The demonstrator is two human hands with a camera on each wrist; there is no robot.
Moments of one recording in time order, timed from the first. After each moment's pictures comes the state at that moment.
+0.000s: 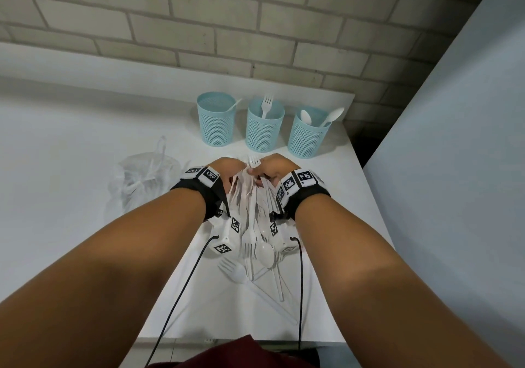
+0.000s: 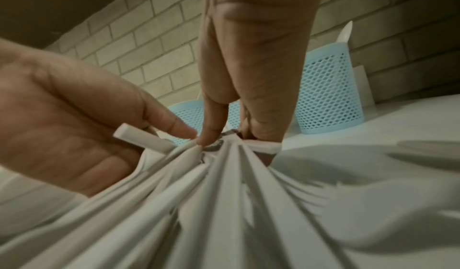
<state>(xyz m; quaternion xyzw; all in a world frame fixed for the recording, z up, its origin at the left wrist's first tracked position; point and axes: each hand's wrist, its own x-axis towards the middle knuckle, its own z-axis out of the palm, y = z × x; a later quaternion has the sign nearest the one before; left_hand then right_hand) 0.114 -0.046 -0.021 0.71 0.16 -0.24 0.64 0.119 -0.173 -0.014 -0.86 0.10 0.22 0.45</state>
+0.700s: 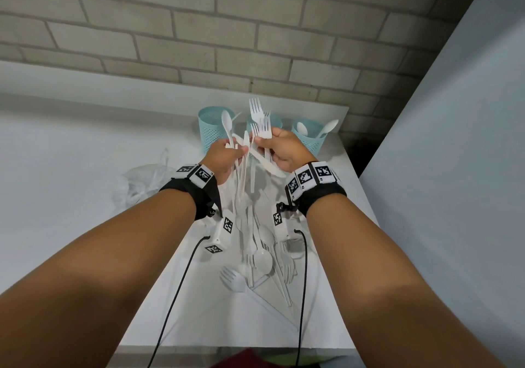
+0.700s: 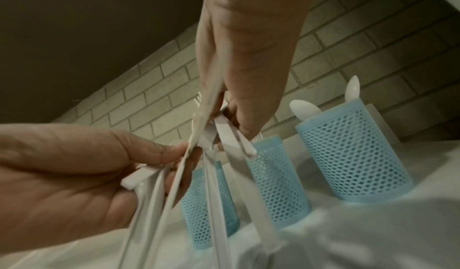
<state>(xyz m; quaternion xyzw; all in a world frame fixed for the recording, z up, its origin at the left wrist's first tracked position) 0.123 -0.037 0.011 0.64 0.03 -0.10 0.76 0.119 -0.176 0.047 -0.69 0.06 0.09 0.72</state>
